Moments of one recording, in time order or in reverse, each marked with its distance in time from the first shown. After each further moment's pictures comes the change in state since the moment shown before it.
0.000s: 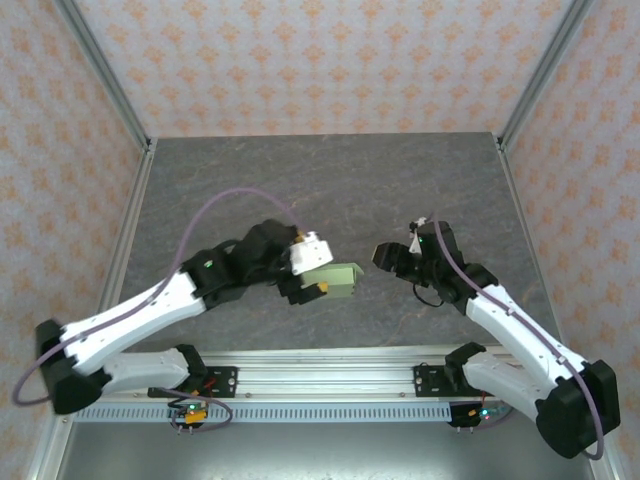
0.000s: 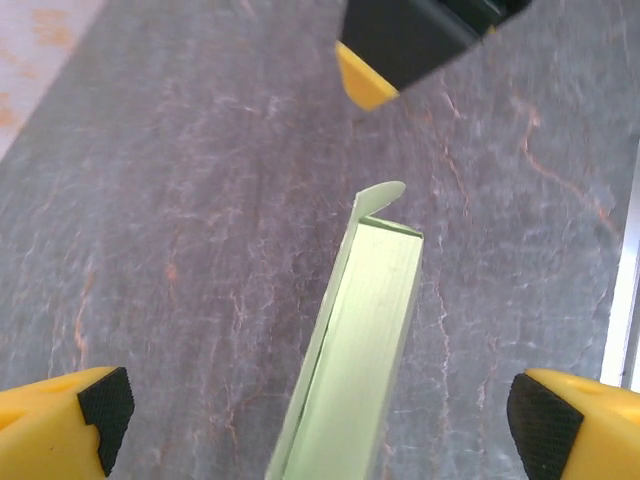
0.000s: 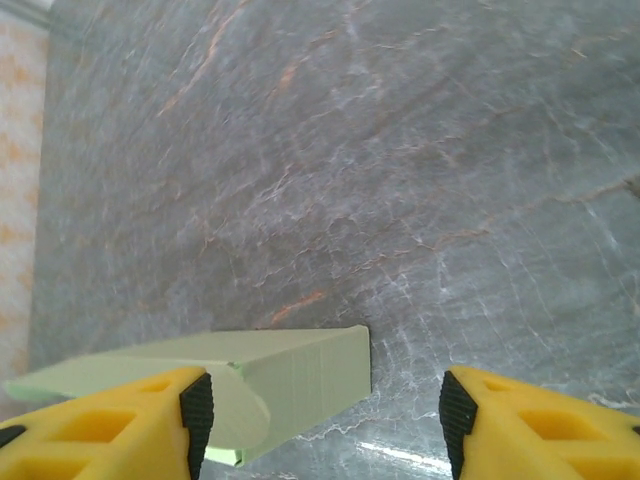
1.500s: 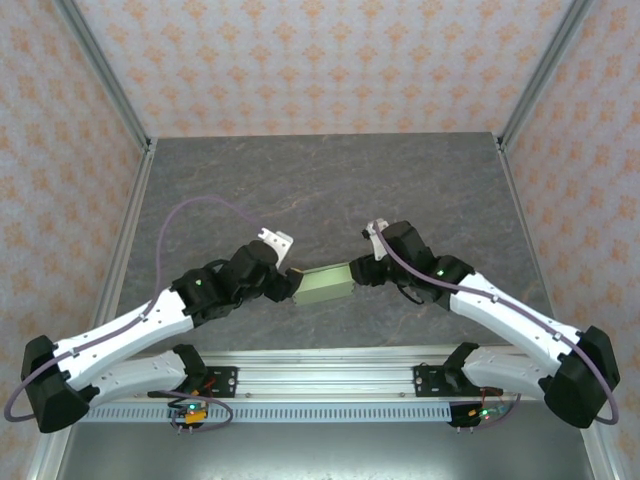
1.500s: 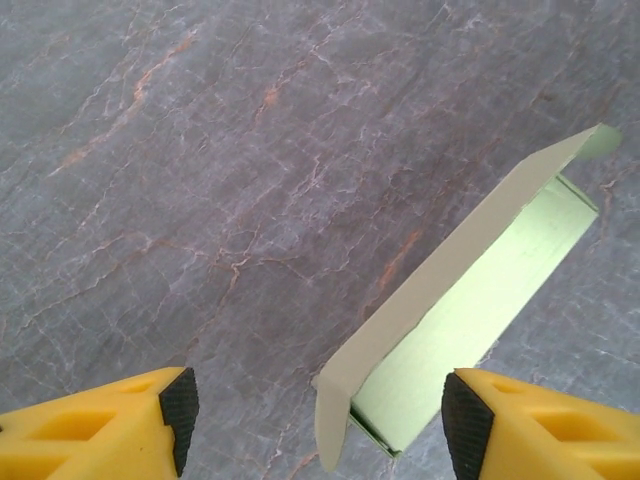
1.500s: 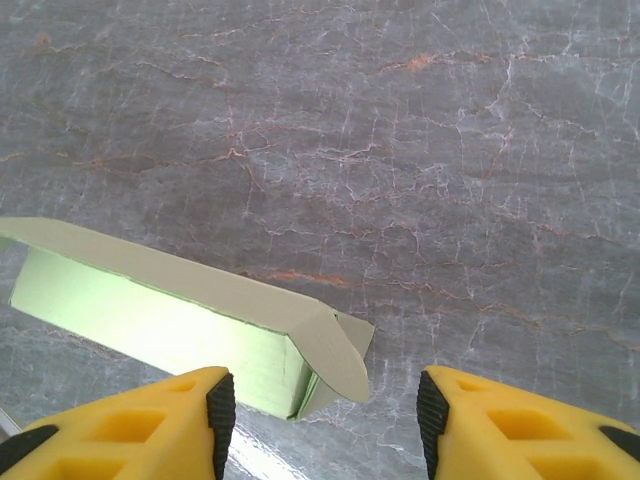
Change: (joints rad) left arm 0.029 -0.076 -0.196 0.010 -0.231 -0.581; right arm 0.253 0.120 0.134 -0.047 0.168 -0.441
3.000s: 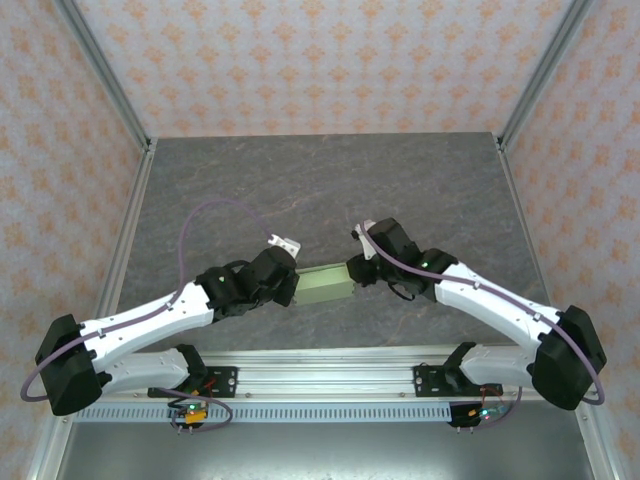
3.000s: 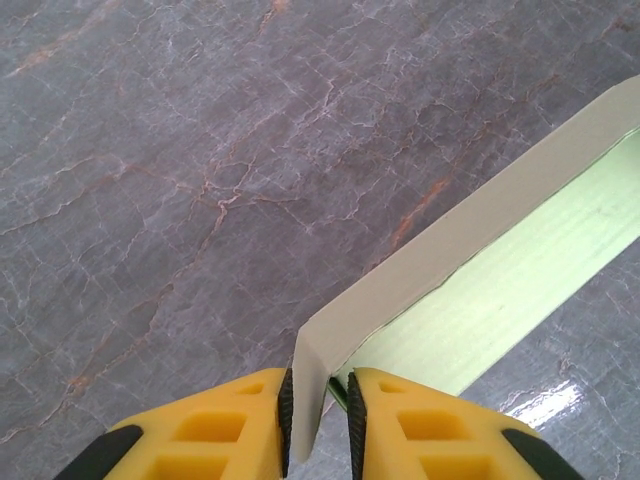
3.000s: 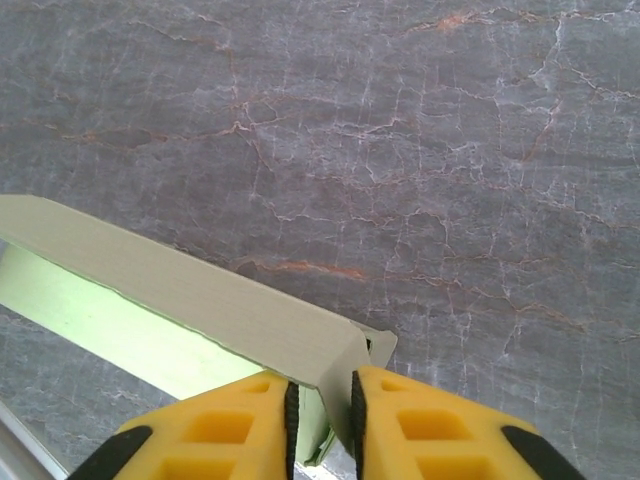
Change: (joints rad) left arm -0.034 0.138 -0.004 -0.012 -0.039 -0.127; right arm 0.015 0.131 0.038 0.014 -0.026 0.027
